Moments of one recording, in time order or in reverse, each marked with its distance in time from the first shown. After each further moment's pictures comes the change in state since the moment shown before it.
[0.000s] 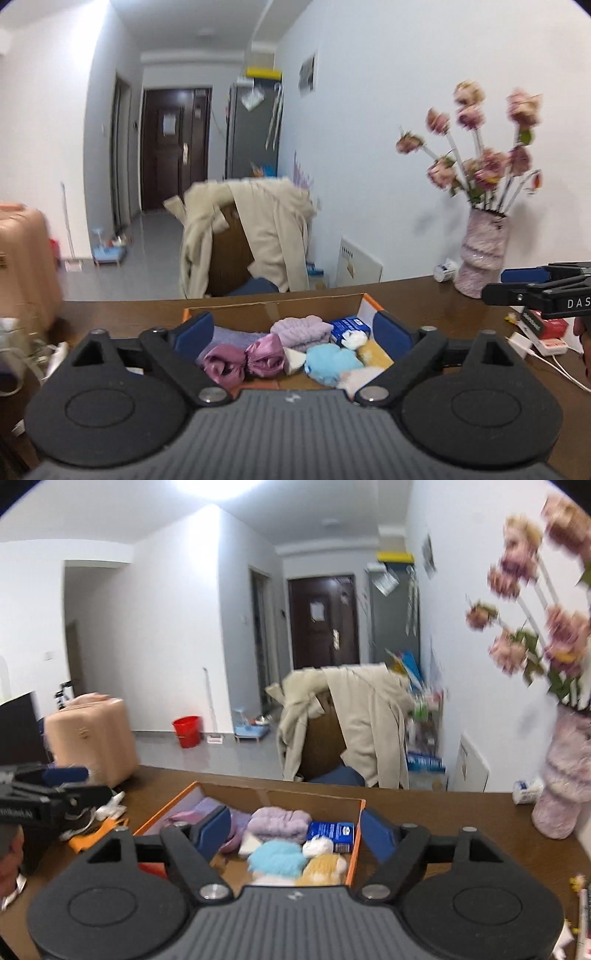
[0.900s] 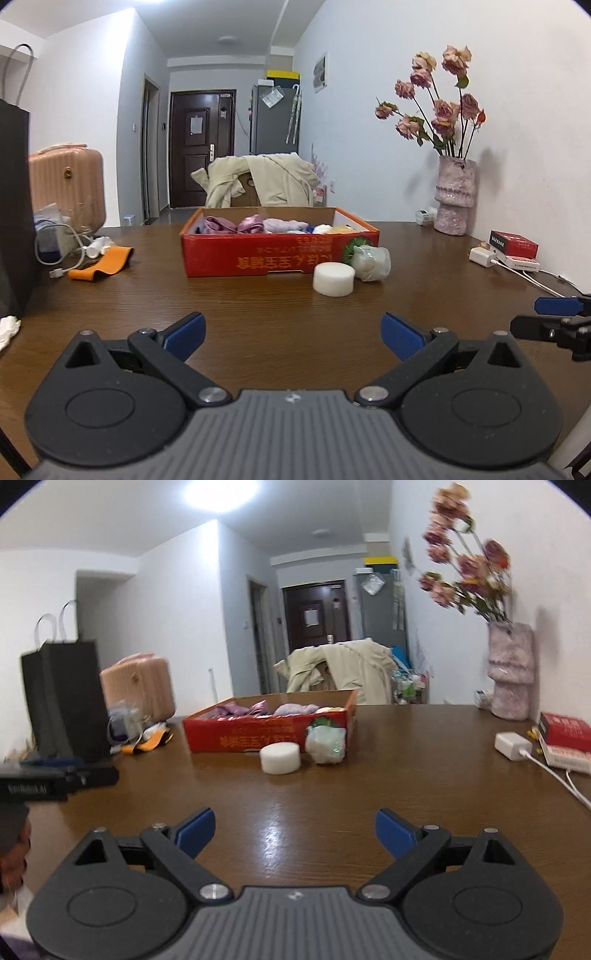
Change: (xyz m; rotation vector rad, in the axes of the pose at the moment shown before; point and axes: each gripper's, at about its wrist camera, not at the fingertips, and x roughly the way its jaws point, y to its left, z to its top) left arm -0.131 -0.096 -0.190 -0.014 0.004 0.086; right arm -0.176 0.037 -0.236 0.086 -0.040 -0.012
